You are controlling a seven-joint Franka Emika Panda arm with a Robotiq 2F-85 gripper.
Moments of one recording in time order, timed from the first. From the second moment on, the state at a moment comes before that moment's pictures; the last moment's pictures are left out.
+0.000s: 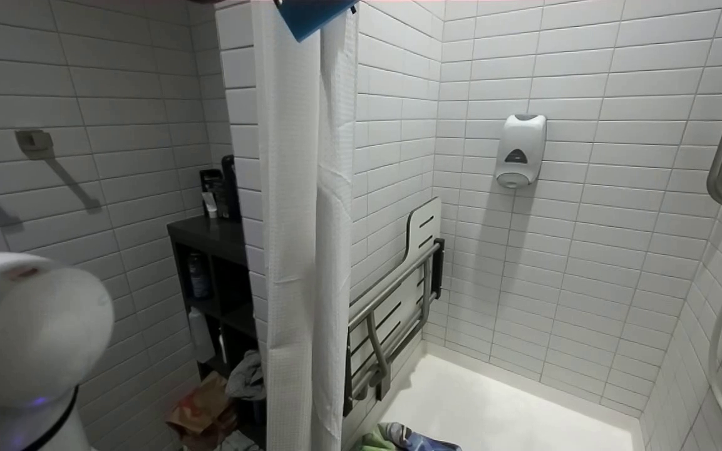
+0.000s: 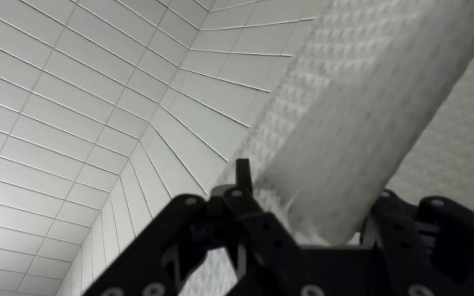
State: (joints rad) arm 0.26 -0.89 -0.42 -2.51 0.34 2.93 -1.24
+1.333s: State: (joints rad) arm 0.33 -0.91 -1.14 -1.94 0.02 2.94 -1.13
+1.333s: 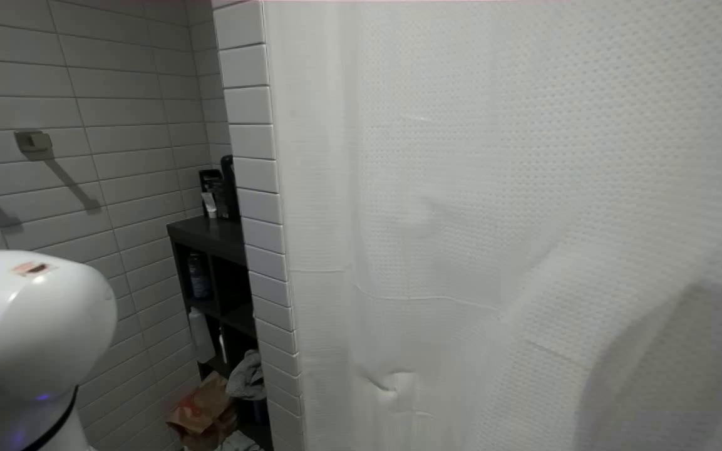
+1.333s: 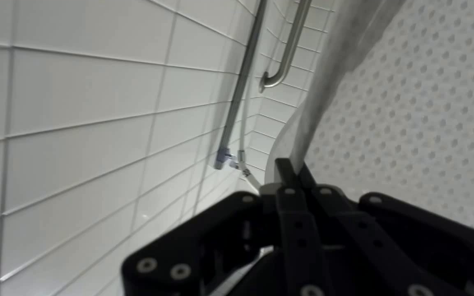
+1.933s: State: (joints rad) arm 0.63 -0.60 -1.57 -1.54 0.01 2.90 -0.71
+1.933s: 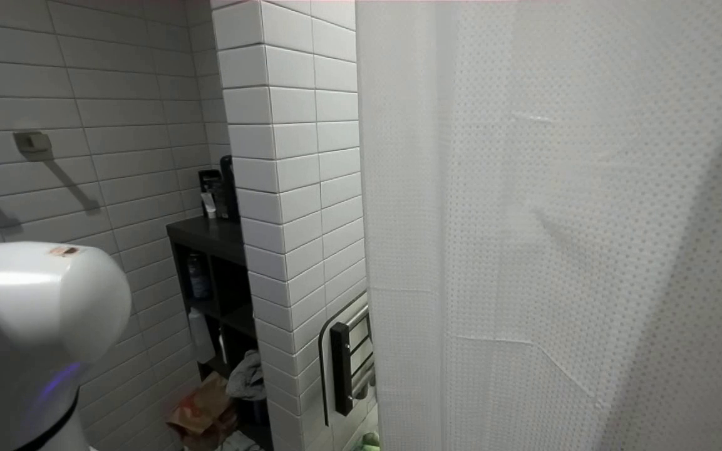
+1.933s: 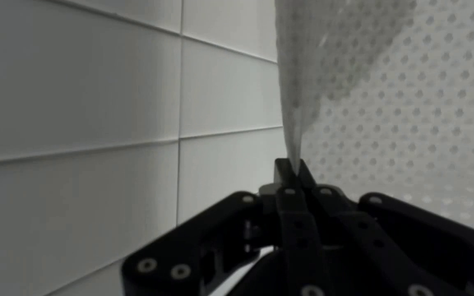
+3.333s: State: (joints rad) arm 0.51 -0.71 -1.36 -1.53 -0.17 2.51 -0.68
